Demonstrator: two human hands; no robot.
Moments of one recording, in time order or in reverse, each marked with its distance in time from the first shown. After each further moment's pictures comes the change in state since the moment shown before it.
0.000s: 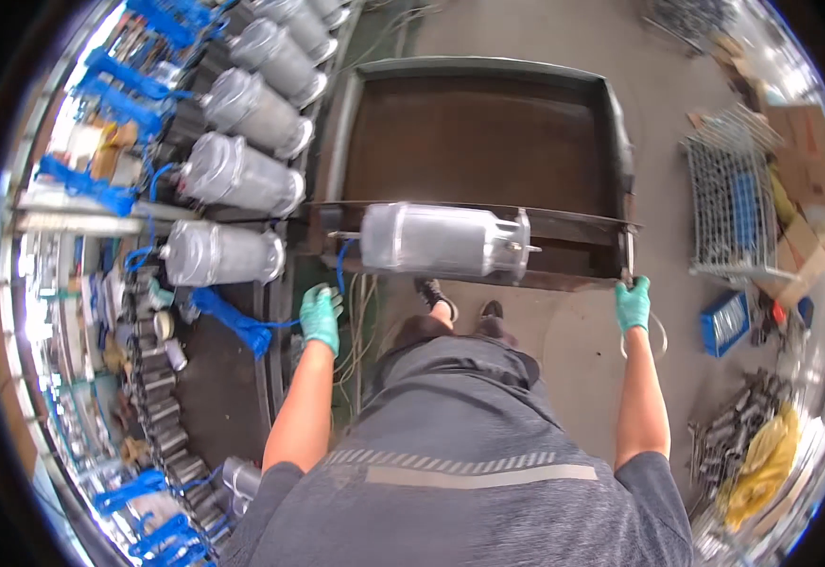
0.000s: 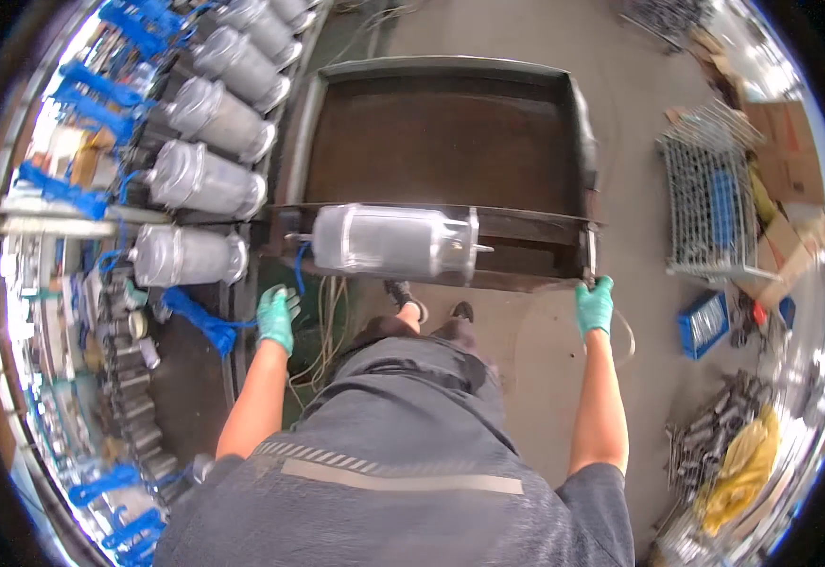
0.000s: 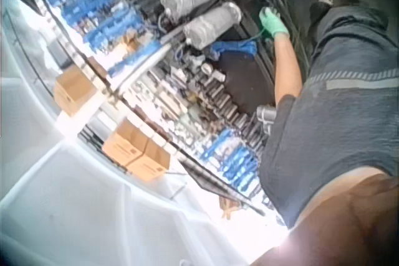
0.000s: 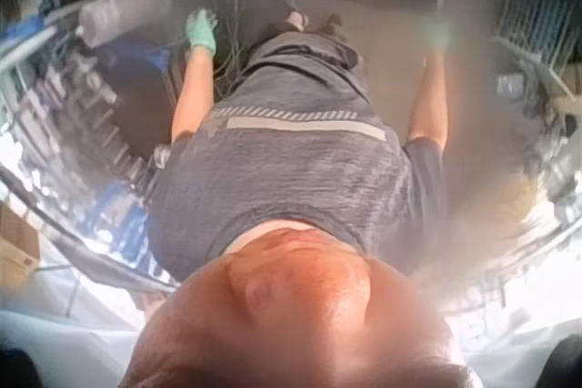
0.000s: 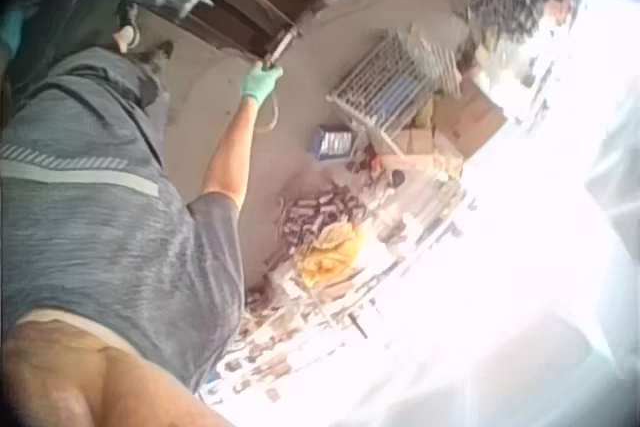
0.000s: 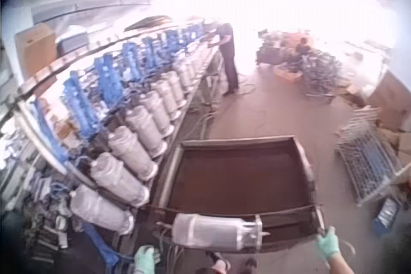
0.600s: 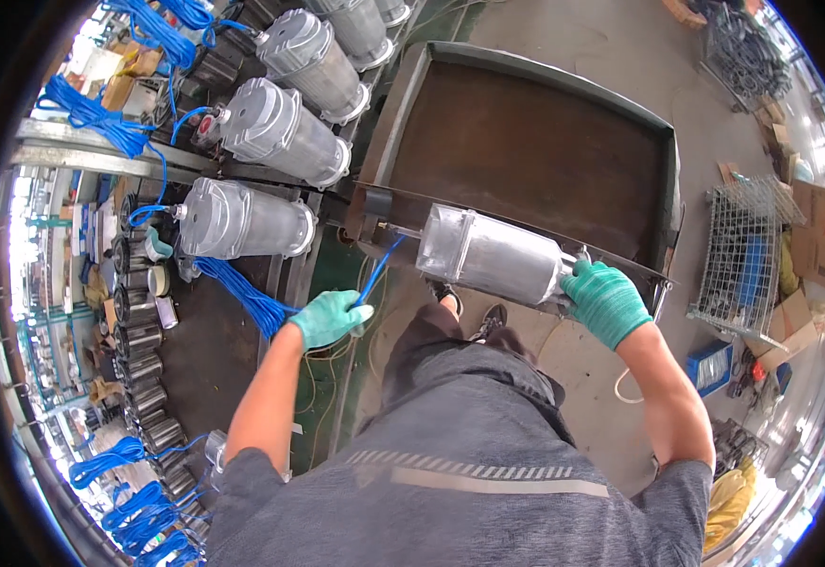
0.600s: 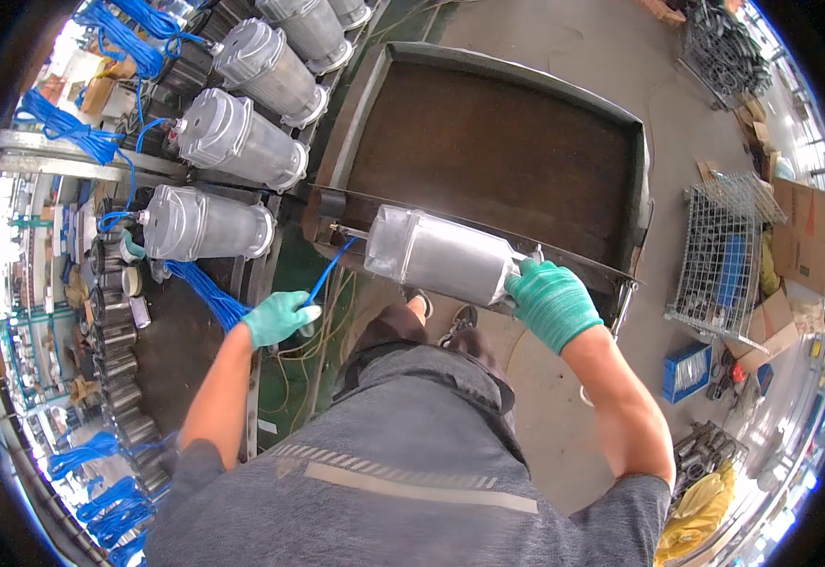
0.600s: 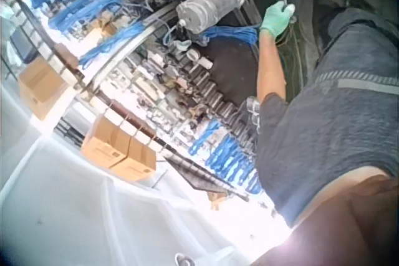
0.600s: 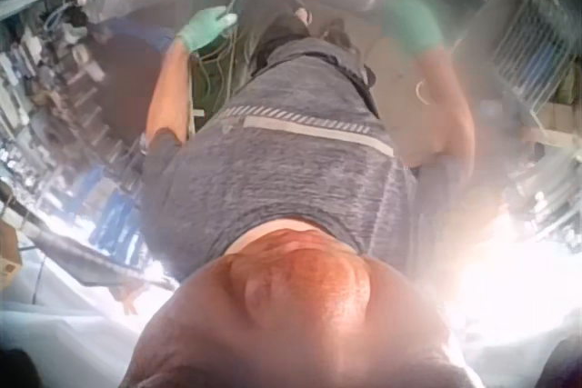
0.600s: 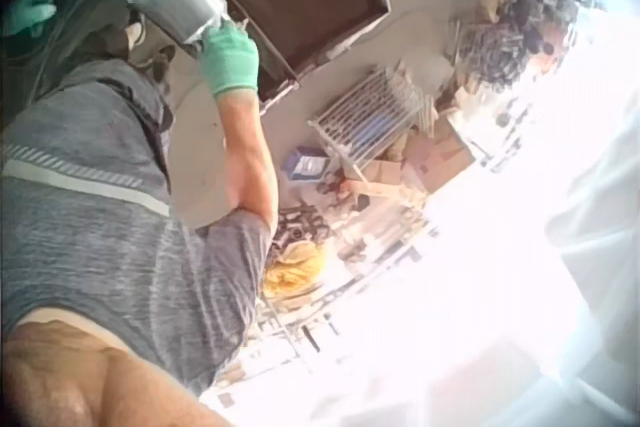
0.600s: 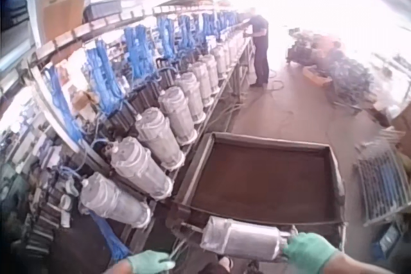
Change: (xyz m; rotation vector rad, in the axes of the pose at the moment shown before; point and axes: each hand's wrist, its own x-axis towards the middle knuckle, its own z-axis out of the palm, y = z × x) left_hand -0.020 0.127 -0.053 0.960 -0.823 0.133; right_hand -0.083 -0.299 0.061 -1.003 -0.621 -1.319
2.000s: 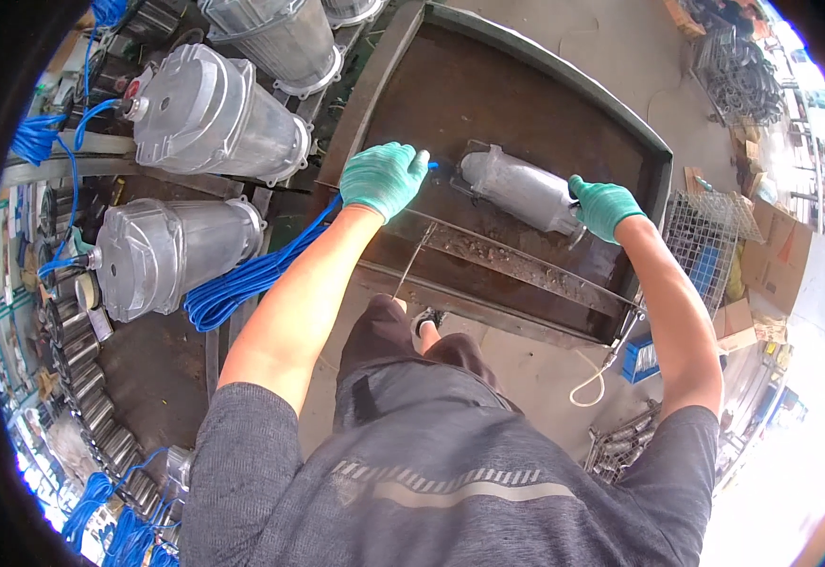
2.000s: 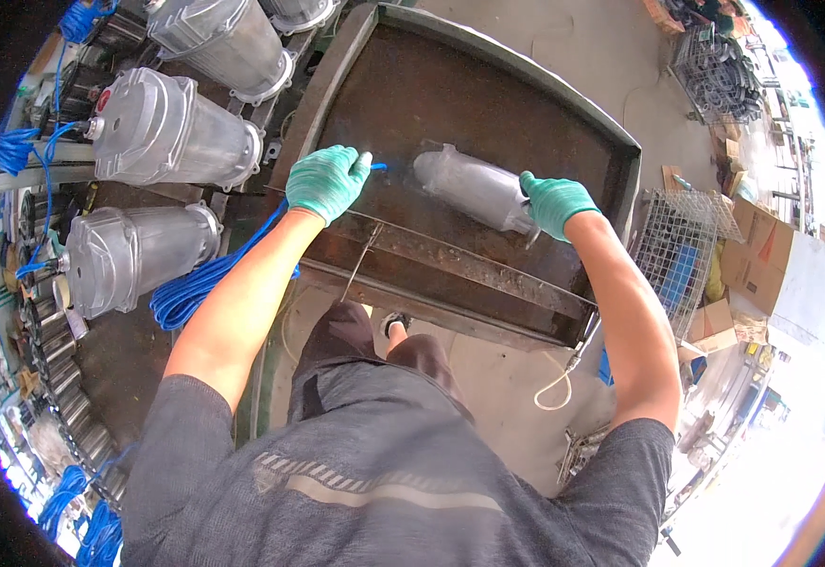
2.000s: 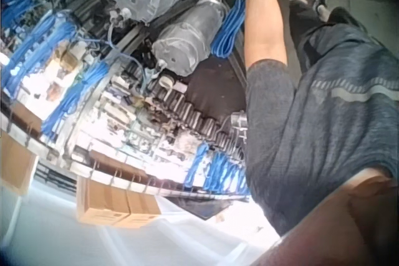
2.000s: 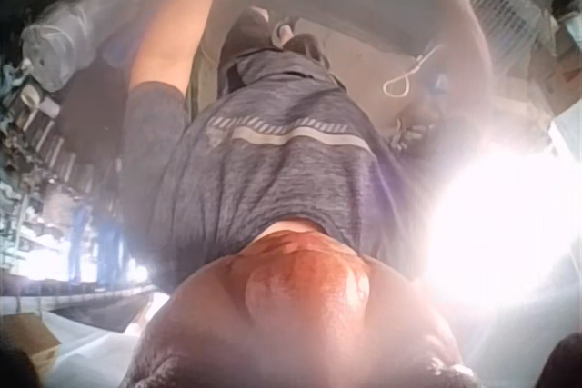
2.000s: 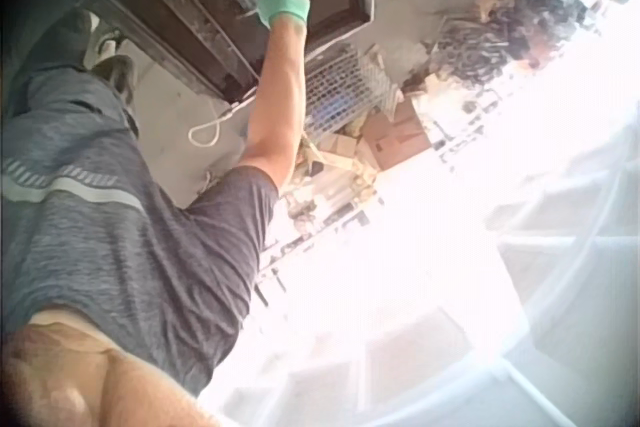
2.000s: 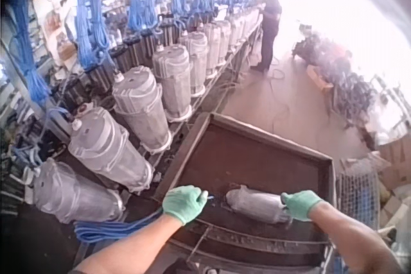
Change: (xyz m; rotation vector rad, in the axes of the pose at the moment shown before) left_hand 0.269 0.061 -0.053 0.386 0.835 0.290; right_hand 0.202 0.136 0.008 -0.121 -0.520 0.212
